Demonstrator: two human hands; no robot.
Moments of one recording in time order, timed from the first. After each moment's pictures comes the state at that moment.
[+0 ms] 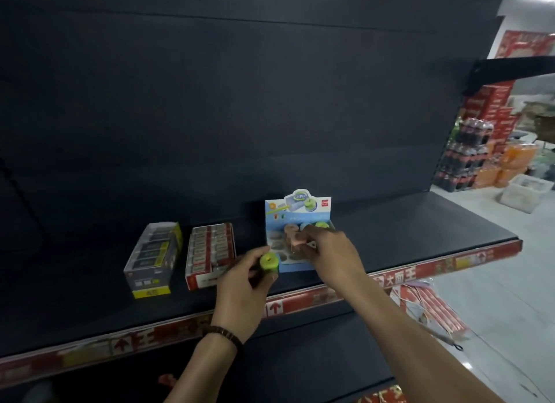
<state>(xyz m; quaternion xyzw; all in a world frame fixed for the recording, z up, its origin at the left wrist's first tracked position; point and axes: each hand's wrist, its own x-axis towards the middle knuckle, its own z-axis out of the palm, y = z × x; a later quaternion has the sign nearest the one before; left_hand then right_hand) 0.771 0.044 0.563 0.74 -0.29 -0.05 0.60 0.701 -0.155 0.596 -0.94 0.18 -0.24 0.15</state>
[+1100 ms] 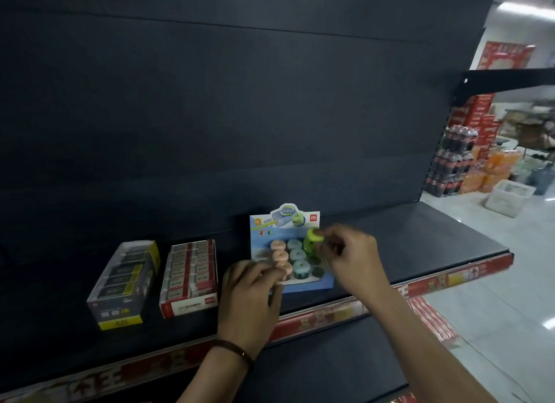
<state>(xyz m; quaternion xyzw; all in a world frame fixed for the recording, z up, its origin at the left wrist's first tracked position) 0.784 -0.004 0.556 0.78 -0.45 0.25 0.35 0.681 -0.204 0.616 -0.86 0.15 -0.42 0.24</state>
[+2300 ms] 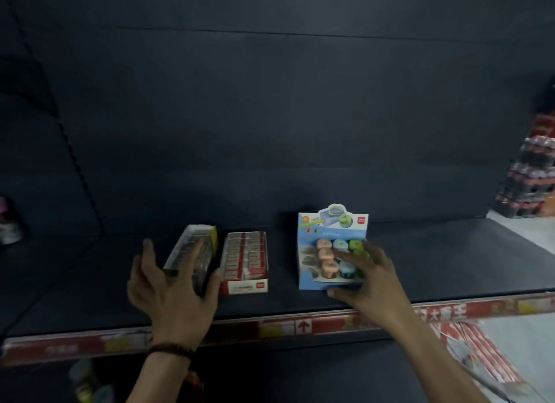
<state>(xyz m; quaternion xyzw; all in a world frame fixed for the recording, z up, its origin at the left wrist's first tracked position) 0.832 0.151 0.559 0.91 -0.09 0.27 0.31 0.693 -0.179 0.564 -0.91 0.13 -0.28 0.26</state>
